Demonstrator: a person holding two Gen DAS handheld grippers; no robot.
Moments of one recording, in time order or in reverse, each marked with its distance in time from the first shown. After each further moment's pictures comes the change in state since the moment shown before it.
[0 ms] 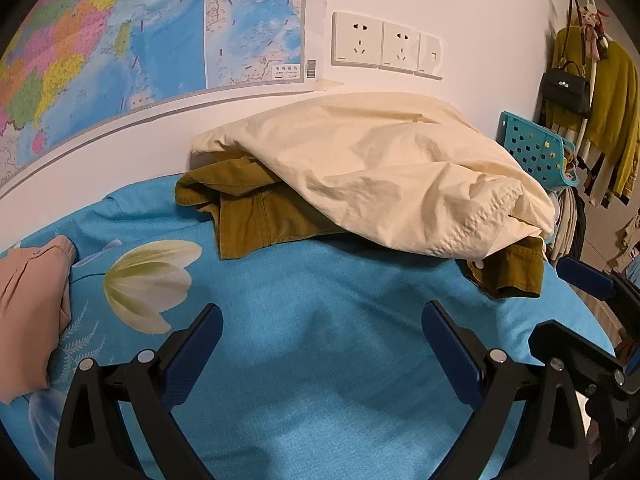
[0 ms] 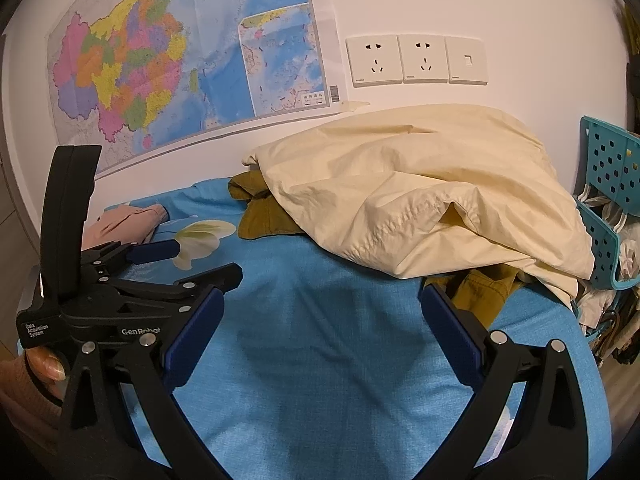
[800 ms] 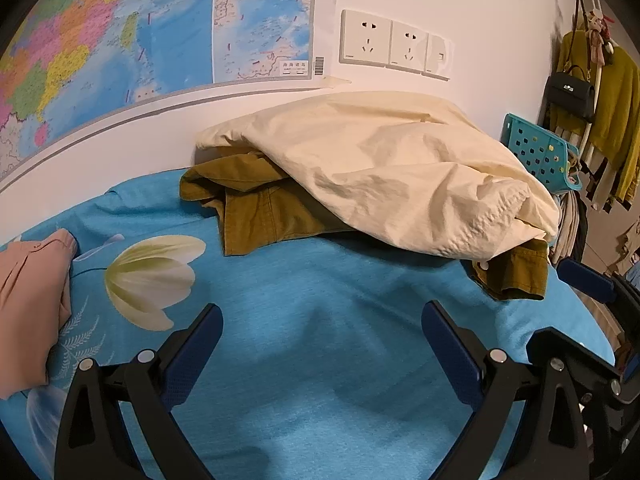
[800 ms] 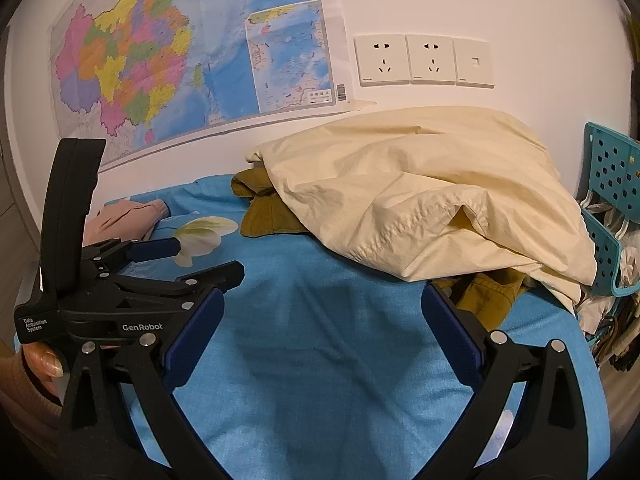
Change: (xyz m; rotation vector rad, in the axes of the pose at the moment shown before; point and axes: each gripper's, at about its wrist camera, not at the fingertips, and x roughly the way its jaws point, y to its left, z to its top) left arm 0.002 0.006 -0.001 -0.019 0.007 0.005; right arm 0.002 0.004 0.003 -0.025 0.006 -0.002
